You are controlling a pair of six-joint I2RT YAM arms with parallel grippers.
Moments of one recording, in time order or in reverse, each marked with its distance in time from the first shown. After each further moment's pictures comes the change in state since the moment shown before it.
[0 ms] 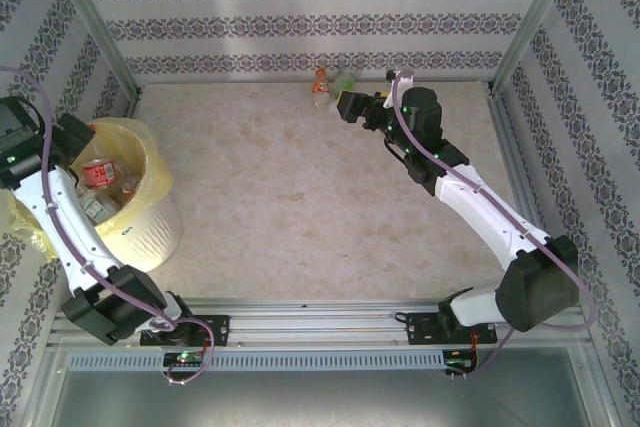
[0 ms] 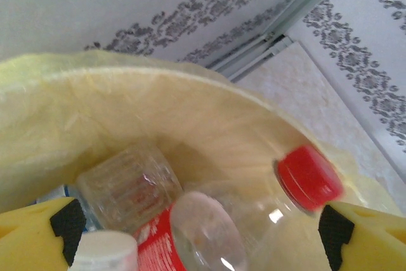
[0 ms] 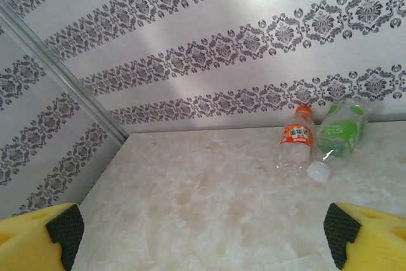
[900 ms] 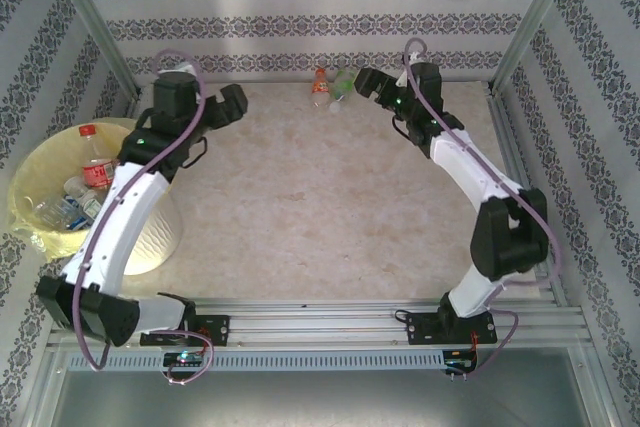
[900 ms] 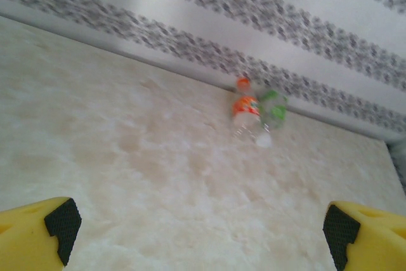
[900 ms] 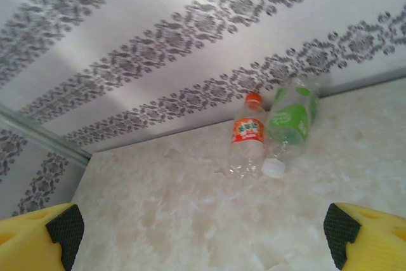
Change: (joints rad) left arm -0.957 0.031 -0.139 0.423 -0.174 -0.129; right arm -0.185 0.325 0.236 -0.083 -0.082 0.170
